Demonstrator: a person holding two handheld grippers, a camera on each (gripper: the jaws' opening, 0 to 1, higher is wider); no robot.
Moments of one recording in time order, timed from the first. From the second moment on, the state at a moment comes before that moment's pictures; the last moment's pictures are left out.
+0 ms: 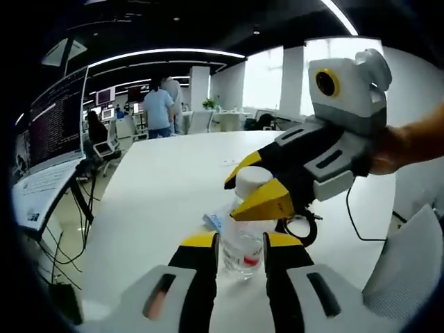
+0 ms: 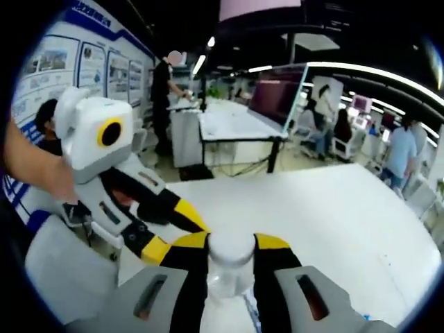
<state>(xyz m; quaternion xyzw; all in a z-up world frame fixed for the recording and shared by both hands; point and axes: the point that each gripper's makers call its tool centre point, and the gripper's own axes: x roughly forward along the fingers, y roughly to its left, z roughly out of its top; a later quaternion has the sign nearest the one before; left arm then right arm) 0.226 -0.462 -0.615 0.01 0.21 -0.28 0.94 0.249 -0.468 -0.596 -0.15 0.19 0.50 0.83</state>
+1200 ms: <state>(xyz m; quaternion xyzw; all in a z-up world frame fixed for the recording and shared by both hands) 0.146 -0.457 -0.589 -0.05 0.18 -0.21 0.96 0.227 -0.466 -0.619 -0.20 0.18 0.54 0.80</state>
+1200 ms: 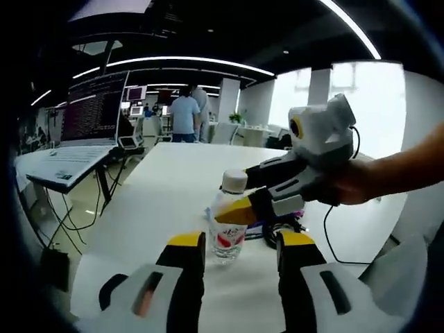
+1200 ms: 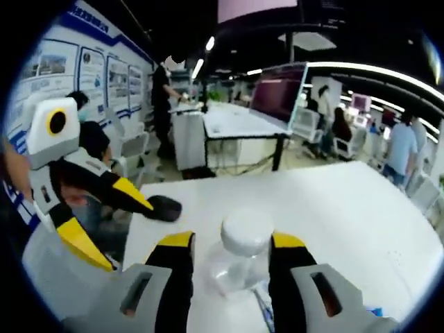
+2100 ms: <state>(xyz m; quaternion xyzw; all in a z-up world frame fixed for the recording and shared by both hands) 0.089 -0.495 -0.570 -0.02 0.14 -0.26 0.96 0.224 -0.478 -0.645 -0.24 0.24 0.55 0.76</state>
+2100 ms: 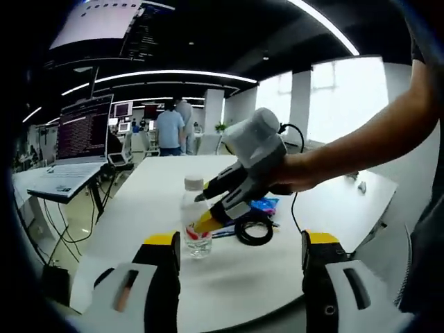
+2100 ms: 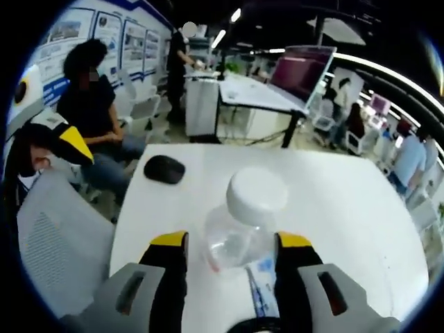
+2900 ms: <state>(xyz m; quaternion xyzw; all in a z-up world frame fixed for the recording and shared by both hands) 0.078 -0.502 -0.595 0.01 0.18 -0.29 0.94 0.237 -0.470 -0.664 -0.24 0.26 0.61 0.71</state>
